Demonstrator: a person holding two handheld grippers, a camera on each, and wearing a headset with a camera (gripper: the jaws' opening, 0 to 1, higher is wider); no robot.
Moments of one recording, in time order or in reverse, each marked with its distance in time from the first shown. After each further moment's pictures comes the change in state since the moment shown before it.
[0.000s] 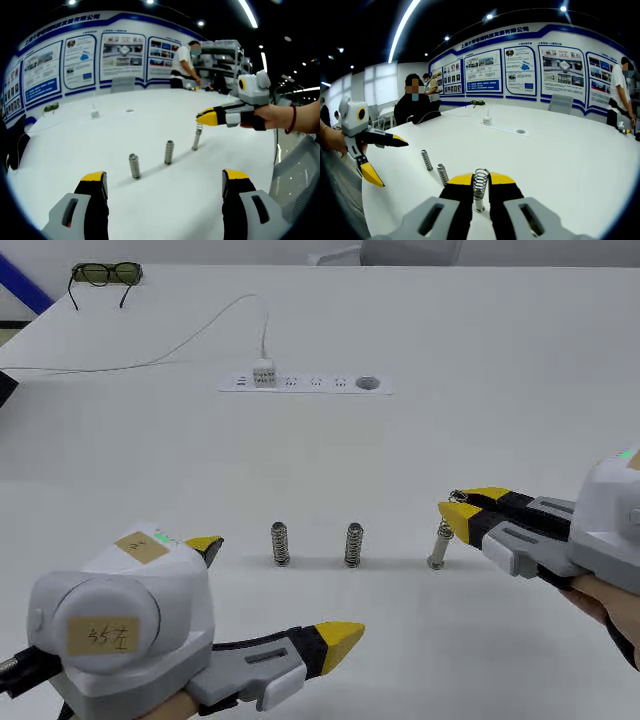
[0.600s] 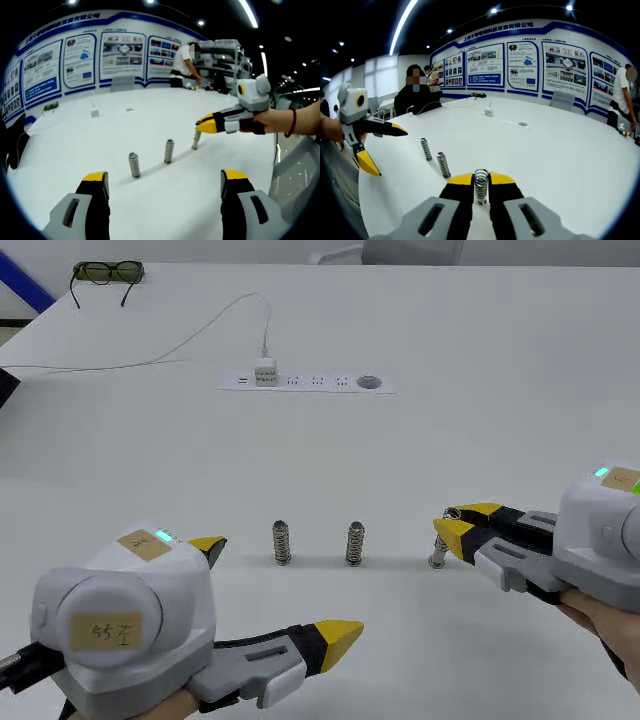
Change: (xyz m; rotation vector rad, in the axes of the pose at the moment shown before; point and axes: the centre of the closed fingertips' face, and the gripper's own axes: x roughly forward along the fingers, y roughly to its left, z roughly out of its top) left arm 0.001 0.000 -0.002 -0.003 0.007 -0.003; right arm 0.005 0.004 -0.020 -0.030 0.057 -0.002
